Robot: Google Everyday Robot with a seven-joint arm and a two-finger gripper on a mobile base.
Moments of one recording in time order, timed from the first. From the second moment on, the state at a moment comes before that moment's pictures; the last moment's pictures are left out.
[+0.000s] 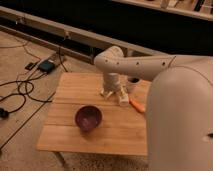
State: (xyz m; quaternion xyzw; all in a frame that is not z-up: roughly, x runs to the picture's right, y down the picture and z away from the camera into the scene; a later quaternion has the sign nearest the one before) arm 0.058 0.047 0.798 -0.20 0.28 0.67 0.66
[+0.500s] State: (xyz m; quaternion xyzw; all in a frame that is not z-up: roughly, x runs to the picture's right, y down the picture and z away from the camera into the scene) arm 0.084 0.038 0.832 -0.22 0.25 0.66 0.67
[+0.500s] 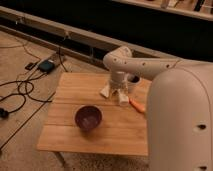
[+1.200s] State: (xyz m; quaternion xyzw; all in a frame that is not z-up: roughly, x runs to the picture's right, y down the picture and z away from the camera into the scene) arm 0.111 0.033 0.874 -0.23 0.26 0.67 0.66
